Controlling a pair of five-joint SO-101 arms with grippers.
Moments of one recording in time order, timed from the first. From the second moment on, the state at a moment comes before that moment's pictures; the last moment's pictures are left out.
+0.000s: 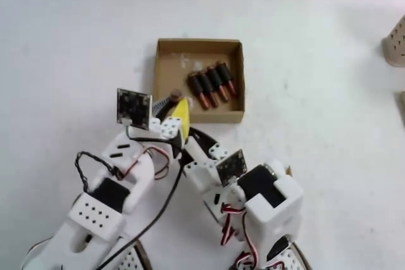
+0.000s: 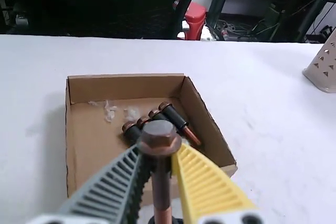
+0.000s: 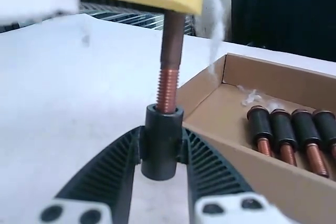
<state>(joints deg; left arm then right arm) 22.1 -62.1 78.8 8.1 18.1 -38.8 17.5 91.9 -96.0 -0.7</state>
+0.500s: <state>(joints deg) 22.1 -59.1 78.8 14.3 18.1 -38.8 17.5 91.9 -96.0 -0.7</state>
